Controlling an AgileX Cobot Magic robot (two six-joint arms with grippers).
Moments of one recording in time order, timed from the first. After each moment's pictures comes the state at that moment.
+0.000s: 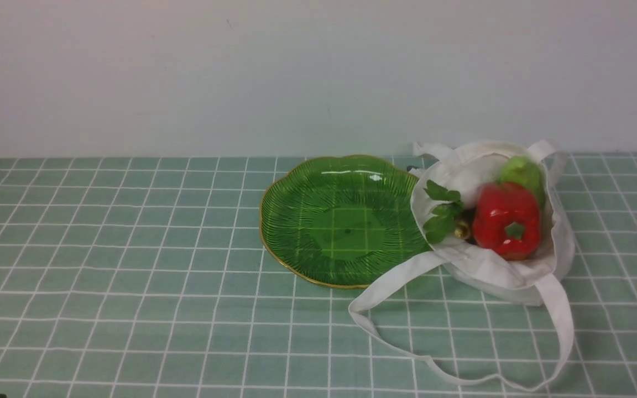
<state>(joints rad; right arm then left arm) 0.02 -0.01 0.03 -0.03 0.36 0.01 -0.06 -0.01 0.03 0.07 0.38 -0.07</state>
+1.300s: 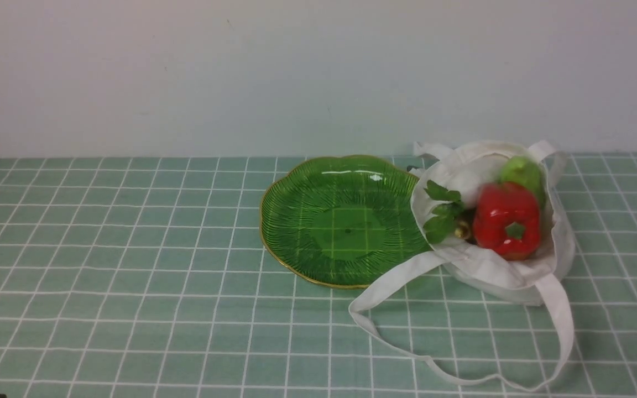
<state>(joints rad) 0.02 -0.01 0.03 0.49 0.16 0.33 -0.06 -0.01 0.03 0.07 0.38 -0.07</state>
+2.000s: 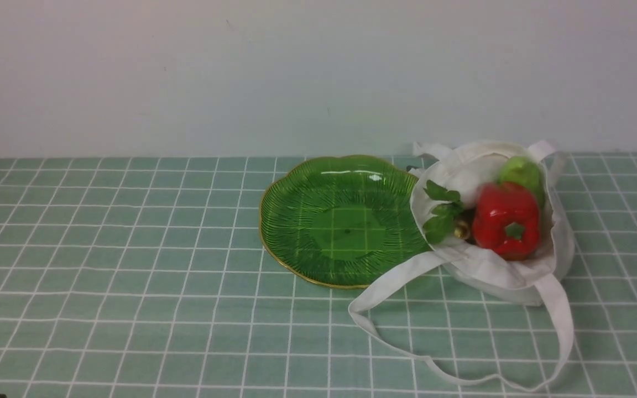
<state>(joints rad) 0.02 0.71 -0.61 0.37 0.66 -0.07 -0.06 -0.01 0.03 0.07 0.38 -0.07</state>
